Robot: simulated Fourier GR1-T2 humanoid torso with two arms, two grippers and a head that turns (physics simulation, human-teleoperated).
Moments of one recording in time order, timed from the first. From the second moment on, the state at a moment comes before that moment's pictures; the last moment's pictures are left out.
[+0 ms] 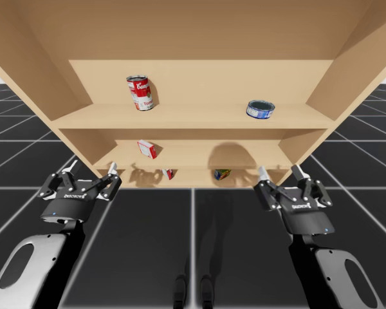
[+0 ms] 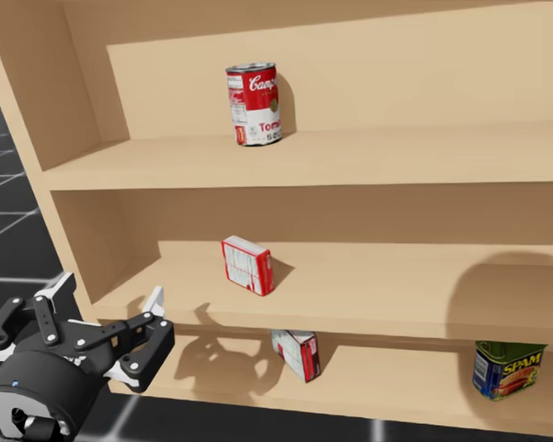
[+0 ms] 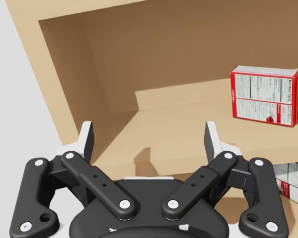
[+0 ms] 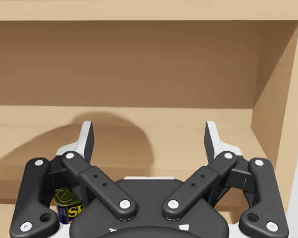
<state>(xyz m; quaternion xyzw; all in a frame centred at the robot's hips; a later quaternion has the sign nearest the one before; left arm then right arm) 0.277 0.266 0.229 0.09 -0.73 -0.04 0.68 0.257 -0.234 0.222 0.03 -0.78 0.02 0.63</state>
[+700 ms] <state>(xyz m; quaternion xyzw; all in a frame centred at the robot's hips) 0.267 0.233 0.255 -0.03 -0.71 -0.11 0.69 0.256 -0.229 0.218 0.02 -0.78 0.03 0.63</state>
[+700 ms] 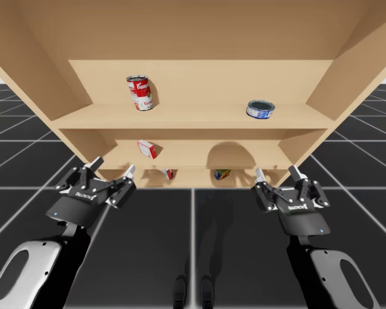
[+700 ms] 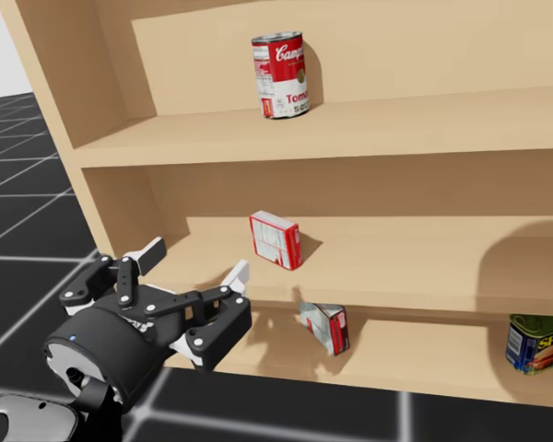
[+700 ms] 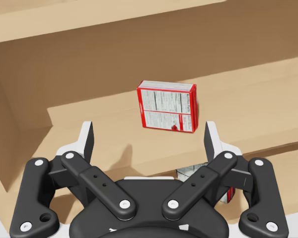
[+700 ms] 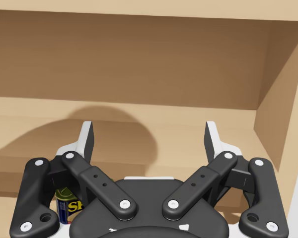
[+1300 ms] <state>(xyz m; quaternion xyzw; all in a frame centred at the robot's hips) 0.326 0.222 0.250 -0.07 -0.68 -0.14 0.72 0.256 -0.228 0.217 0.00 -0.79 0.04 0.62</state>
